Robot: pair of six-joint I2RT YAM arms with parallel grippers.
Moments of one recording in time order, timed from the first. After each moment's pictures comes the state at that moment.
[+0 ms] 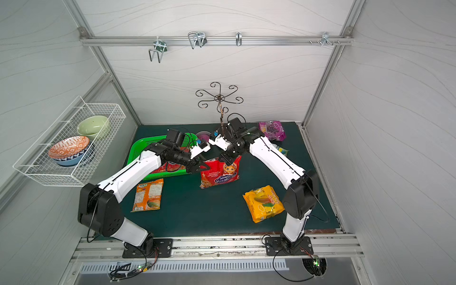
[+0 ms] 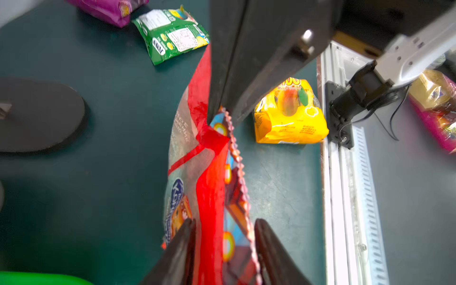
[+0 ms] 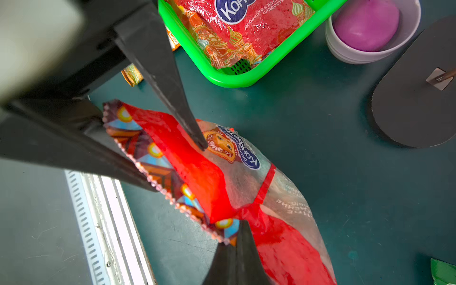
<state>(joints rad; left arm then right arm) -0.37 1.55 1.28 -0.76 0.81 0.57 0.67 1.76 1.74 -1.03 -0.44 -0.32</state>
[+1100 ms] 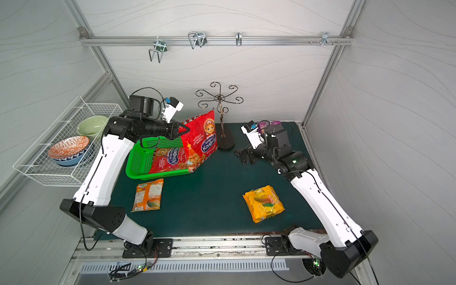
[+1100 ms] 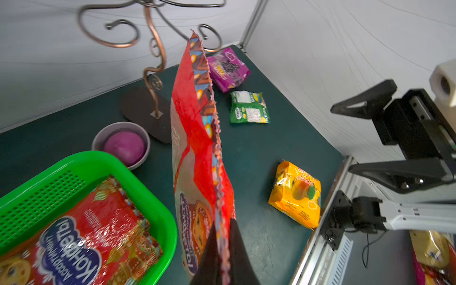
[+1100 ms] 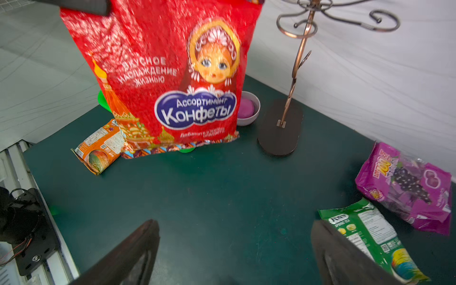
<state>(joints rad) -0.20 1.58 1.94 -1.10 0.60 0.06 0.54 1.18 1.33 -0.67 -0.25 -0.11</state>
